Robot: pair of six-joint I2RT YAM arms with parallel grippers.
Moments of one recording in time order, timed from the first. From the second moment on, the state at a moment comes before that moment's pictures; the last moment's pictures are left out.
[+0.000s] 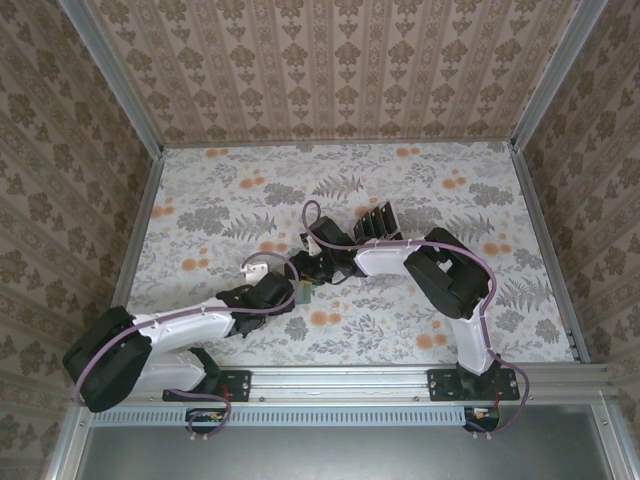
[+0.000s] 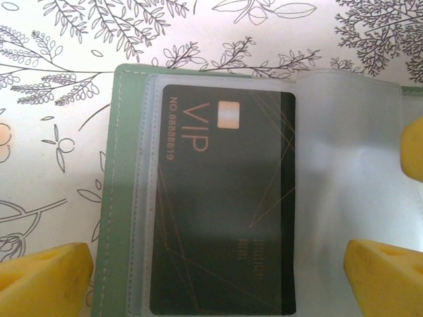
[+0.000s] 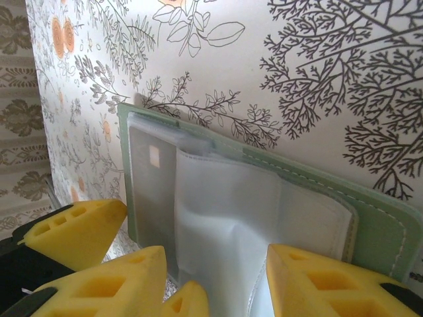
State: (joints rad) left arm -0.89 1.20 0.42 -0.32 -0.46 -0.86; right arm 0.78 2.03 1.18 0.02 -0.49 0.89
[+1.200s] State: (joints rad) left arm -0.89 1.18 0.39 -0.37 -0.51 -0.98; right arm 0.78 2.03 1.17 0.03 -0.50 0.88
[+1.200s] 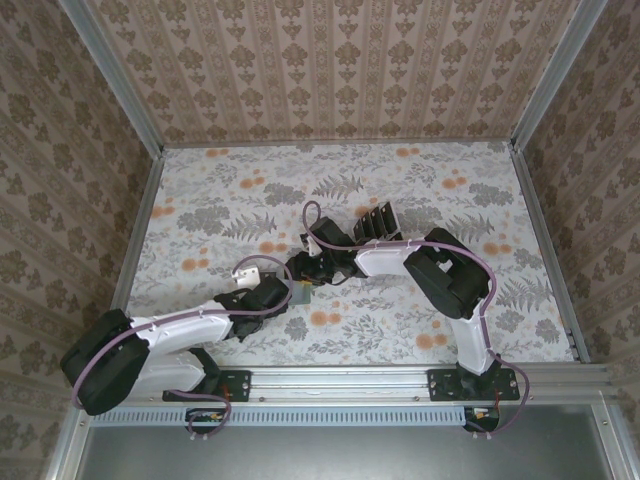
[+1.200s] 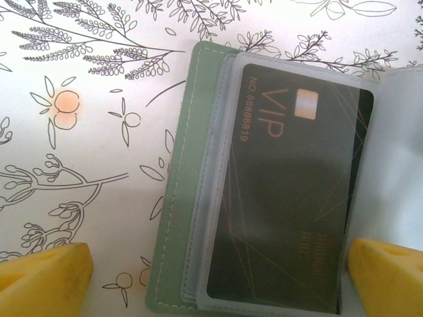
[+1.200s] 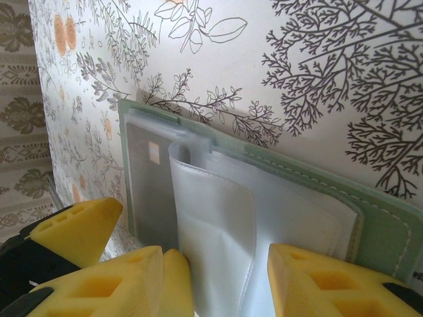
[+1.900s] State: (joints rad) left arm -0.89 1.11 0.37 -0.40 -0.52 -0.97; right arm 0.79 2.05 1.21 0.04 -0.56 0.86
